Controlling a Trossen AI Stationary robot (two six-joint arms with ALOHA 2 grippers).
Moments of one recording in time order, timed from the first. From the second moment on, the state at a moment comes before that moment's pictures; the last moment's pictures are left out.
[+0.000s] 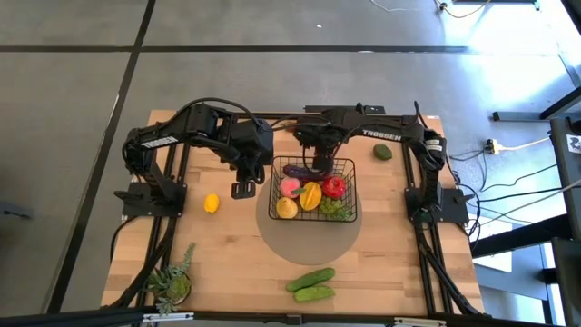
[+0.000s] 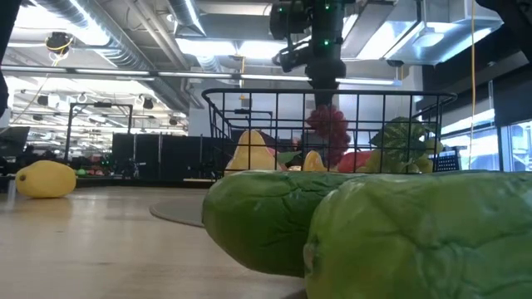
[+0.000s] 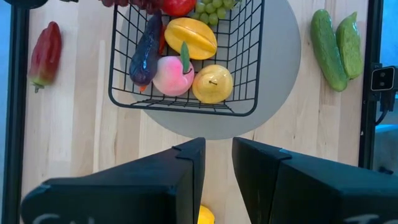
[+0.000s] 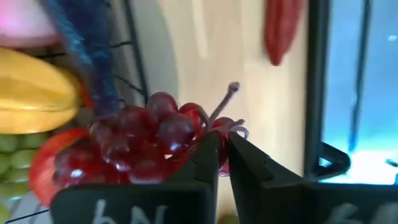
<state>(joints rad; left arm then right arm) -0.02 1.73 2.23 -1.57 -0.04 -0.10 -0.27 1.95 1.83 -1.29 0.28 -0.15</state>
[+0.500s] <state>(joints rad) -0.02 1.73 2.23 -1.57 -0.04 -0.10 -0.27 1.95 1.83 -1.29 0.14 -0.22</state>
